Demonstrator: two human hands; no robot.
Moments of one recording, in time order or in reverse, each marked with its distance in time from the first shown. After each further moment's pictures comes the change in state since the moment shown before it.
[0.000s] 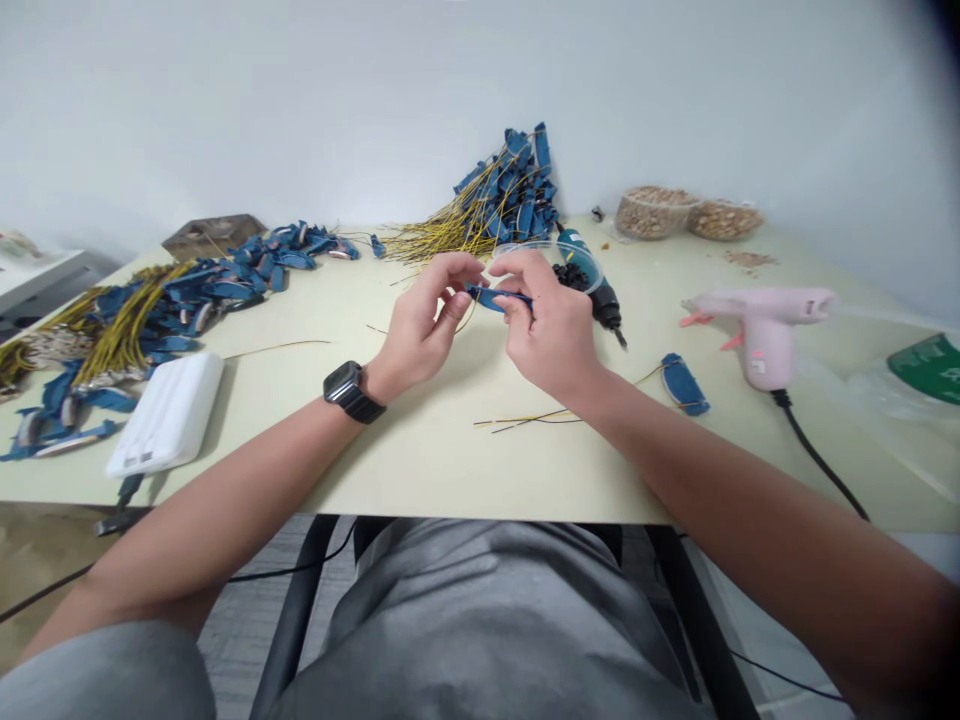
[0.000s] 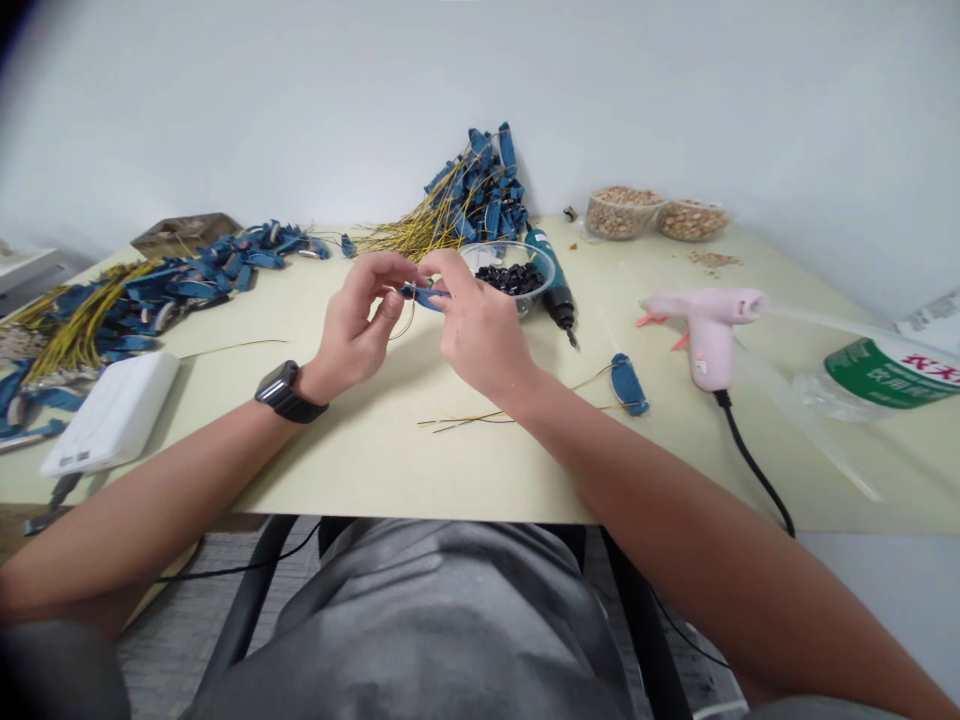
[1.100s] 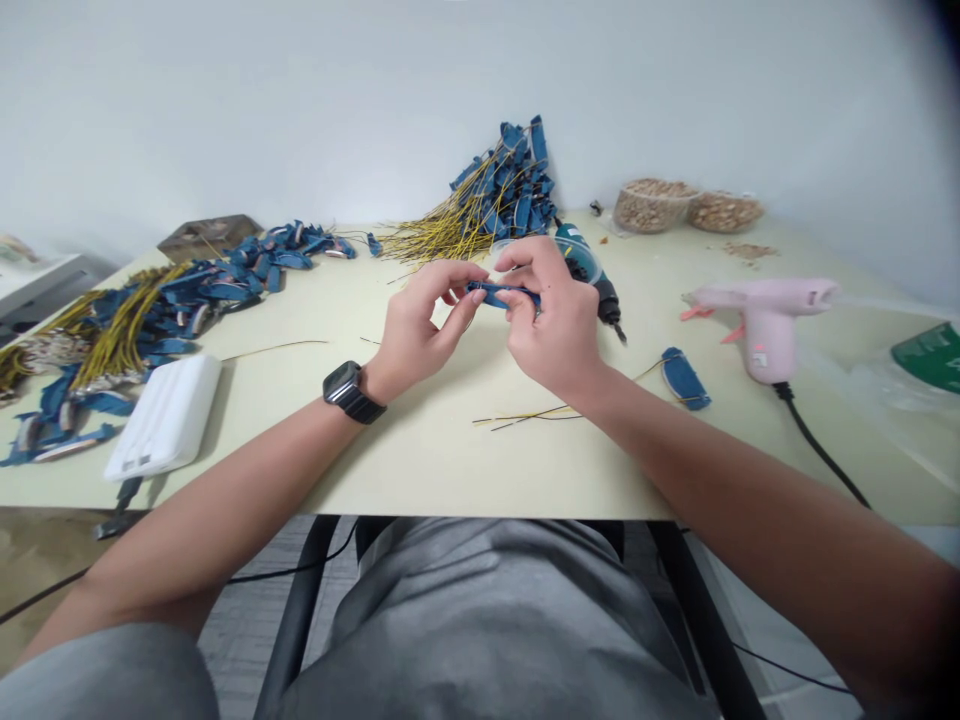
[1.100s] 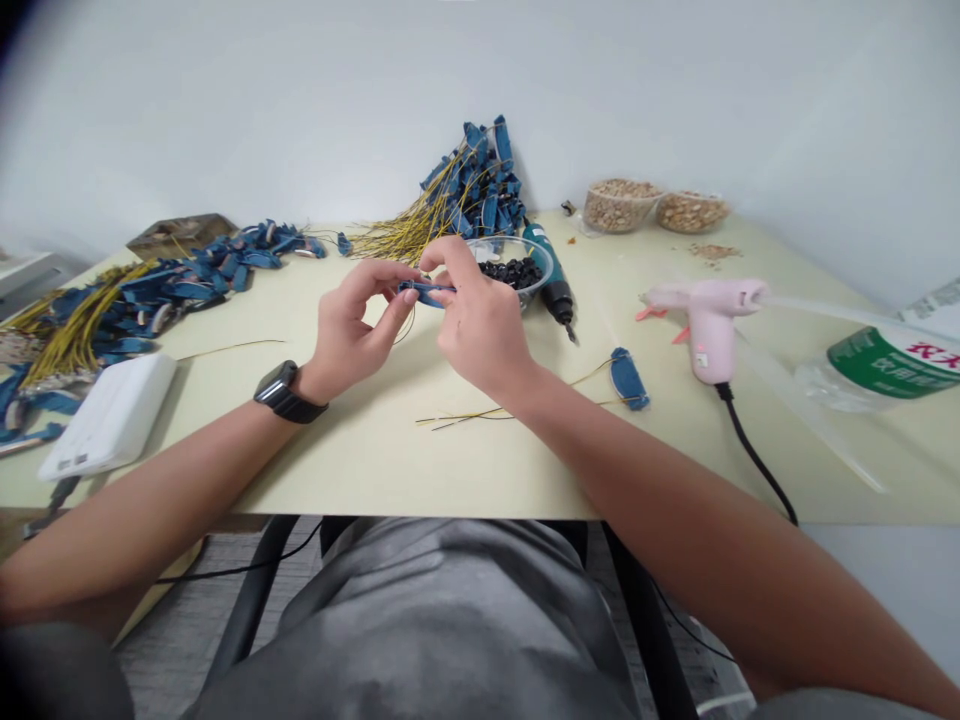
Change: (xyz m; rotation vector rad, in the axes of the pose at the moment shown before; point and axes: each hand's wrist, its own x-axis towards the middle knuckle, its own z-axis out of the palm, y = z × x) left_hand 0.000 0.006 0.002 0.173 0.047 0.145; right_hand -0.002 0.005 0.002 0.050 0.027 0.048
